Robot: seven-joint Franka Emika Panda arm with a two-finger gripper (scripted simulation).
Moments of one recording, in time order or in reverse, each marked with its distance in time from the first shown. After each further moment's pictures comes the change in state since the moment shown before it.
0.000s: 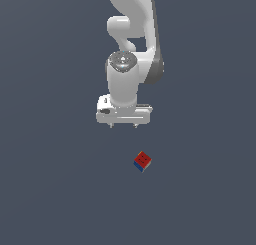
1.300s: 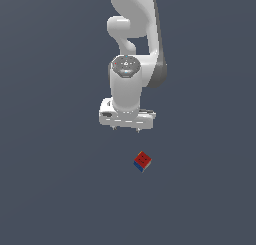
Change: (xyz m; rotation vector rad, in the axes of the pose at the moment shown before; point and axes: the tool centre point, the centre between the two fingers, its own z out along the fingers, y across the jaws) arm 0.014 -0.012 0.005 0.013 -0.003 0.100
